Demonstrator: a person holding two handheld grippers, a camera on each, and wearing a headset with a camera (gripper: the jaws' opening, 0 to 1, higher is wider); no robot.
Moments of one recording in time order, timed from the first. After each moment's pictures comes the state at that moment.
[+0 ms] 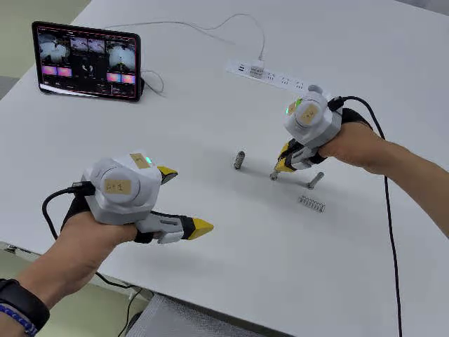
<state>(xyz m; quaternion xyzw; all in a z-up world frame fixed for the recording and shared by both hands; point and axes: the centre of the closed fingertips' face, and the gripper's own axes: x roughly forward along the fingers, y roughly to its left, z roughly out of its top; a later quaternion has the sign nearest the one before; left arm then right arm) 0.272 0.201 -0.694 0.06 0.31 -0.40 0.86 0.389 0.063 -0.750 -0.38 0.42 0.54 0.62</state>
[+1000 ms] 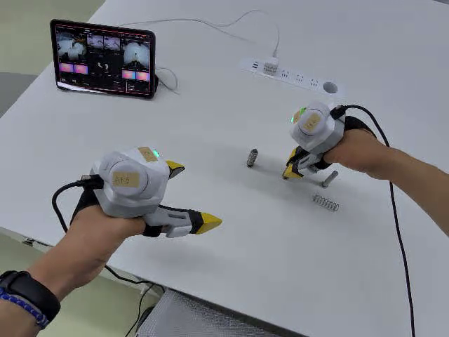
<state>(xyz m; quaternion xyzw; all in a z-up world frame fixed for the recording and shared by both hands) 0.274 0.208 -0.692 0.06 0.31 -0.39 0.86 0.391 0.064 -0.779 -0.38 0.43 0.54 0.61</state>
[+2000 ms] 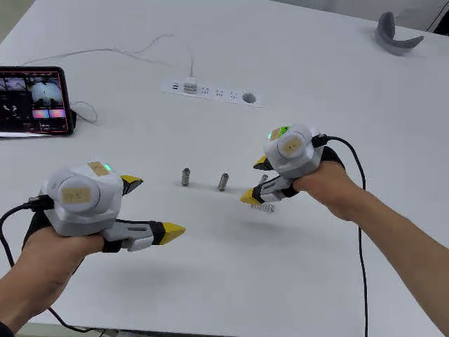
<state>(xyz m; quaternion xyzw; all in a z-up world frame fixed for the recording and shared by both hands) 0.302 0.163 -0.675 0.07 0.29 -0.44 0.85 0.361 0.006 -0.724 -0.27 0.39 0.44 0.76</state>
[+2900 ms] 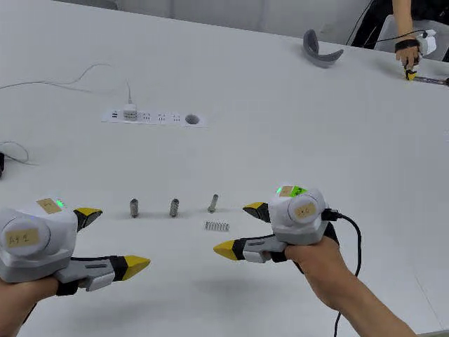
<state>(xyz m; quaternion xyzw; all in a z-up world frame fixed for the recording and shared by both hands) 0.306 0.142 -0.670 0.08 0.28 -0.47 0.83 0.296 -0.037 -0.696 -0.10 0.35 0.33 0.87</state>
